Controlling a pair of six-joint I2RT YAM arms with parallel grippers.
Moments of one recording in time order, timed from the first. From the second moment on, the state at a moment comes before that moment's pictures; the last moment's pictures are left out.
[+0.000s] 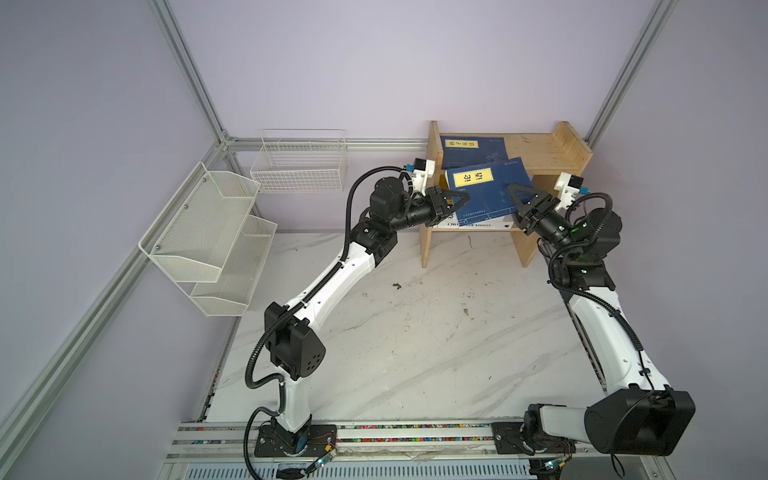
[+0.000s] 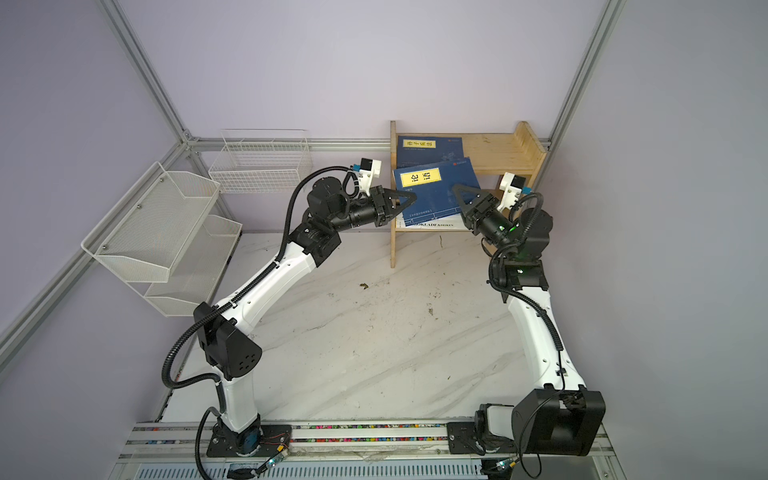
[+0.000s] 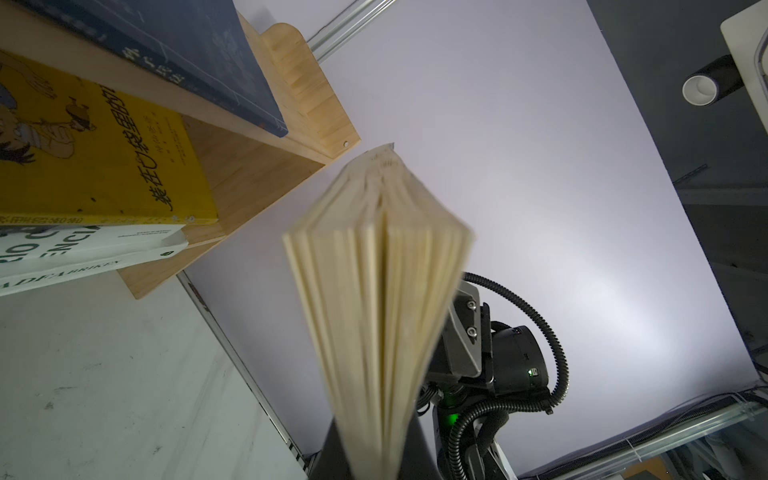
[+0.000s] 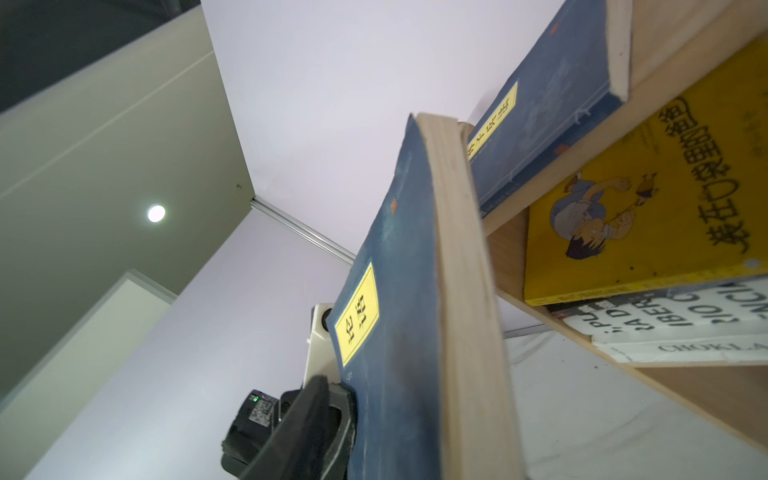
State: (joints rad) left arm -0.60 1.93 2.05 0.03 0.62 -1.08; right arm -0.02 1.30 1.28 0.33 -0.70 1.27
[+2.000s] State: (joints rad) left arm -0.39 1.70 2.00 -0.01 0.59 -0.96; right arm -0.14 1.79 1.99 0.02 -0.60 1.17
